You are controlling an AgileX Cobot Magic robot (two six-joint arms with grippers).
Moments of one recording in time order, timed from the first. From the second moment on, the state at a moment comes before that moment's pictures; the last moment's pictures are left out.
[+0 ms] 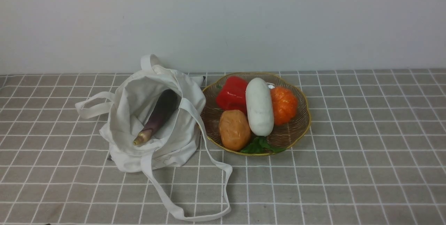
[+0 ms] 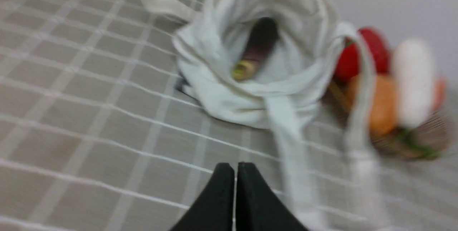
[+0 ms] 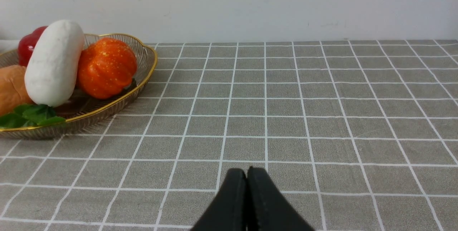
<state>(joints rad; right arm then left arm) 0.04 -0.01 0.02 0.00 0.40 0.05 -0.08 -0.01 0.03 -0.48 0.38 -0.35</state>
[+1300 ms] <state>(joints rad) 0.04 -0.01 0.02 0.00 0.40 0.05 -0.22 1.54 -1.16 -0.23 1.01 0.04</state>
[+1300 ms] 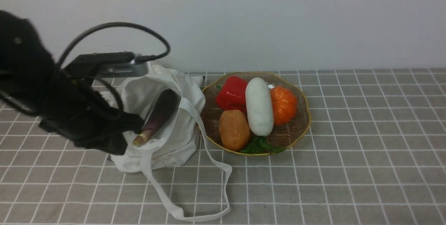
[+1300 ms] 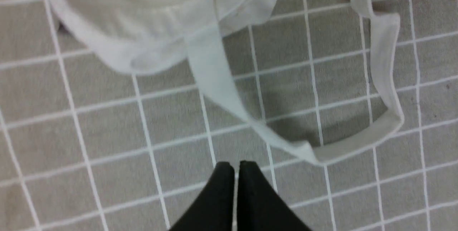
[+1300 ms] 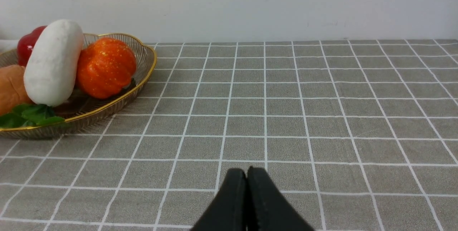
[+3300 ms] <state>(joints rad) 0.04 -0.01 0.02 0.00 0.40 0.05 -0.29 1.93 -1.46 0.12 0.91 -0.07</state>
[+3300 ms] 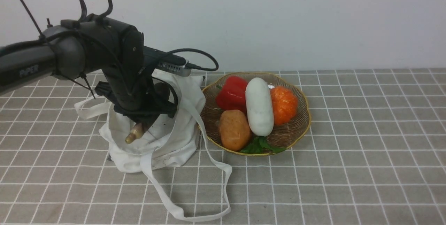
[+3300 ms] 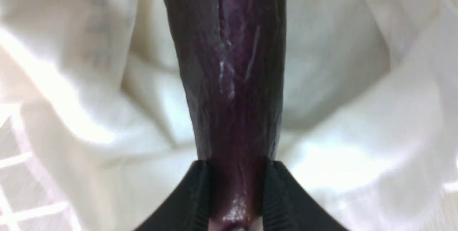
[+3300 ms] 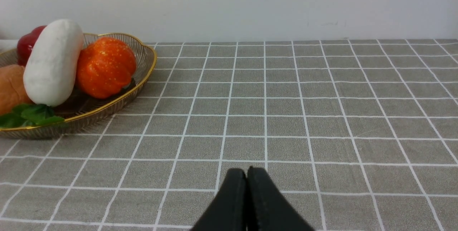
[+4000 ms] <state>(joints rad) 0.04 -0.01 0.02 0.00 0.40 0.05 -0.40 1.55 -1.46 -0.05 1.09 -0.06</state>
